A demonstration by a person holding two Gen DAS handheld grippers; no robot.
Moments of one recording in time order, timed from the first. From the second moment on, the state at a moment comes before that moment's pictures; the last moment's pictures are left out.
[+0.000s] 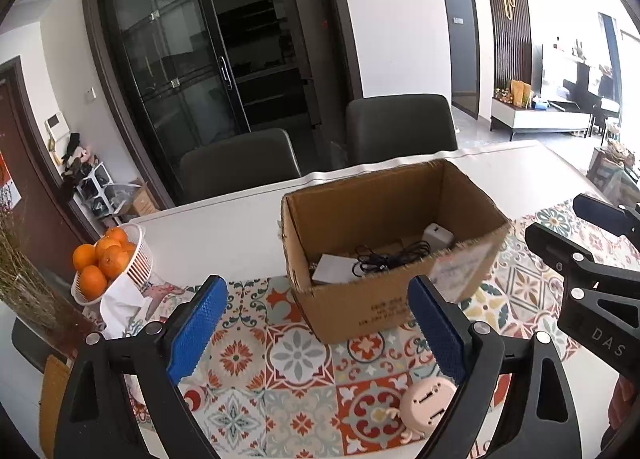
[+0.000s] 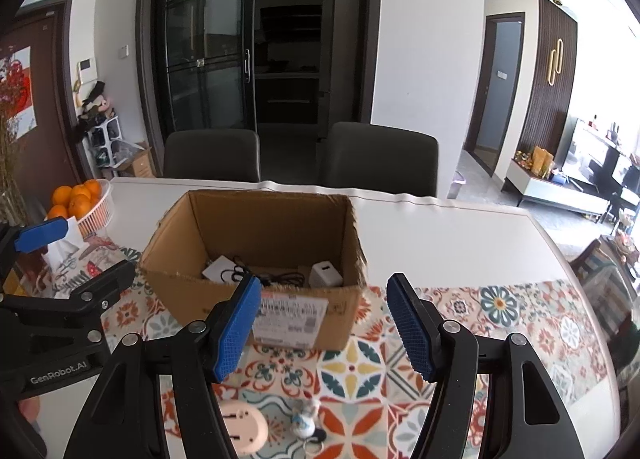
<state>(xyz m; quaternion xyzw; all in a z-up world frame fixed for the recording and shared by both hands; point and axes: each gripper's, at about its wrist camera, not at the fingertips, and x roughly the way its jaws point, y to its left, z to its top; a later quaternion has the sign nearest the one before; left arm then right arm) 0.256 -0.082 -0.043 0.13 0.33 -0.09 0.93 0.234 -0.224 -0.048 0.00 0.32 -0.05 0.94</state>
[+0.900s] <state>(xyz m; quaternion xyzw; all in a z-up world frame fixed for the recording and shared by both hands) 0.204 -0.098 -0.116 0.09 0.42 -0.08 0.90 0.184 -0.240 -0.111 0.02 0.38 -0.02 0.93</state>
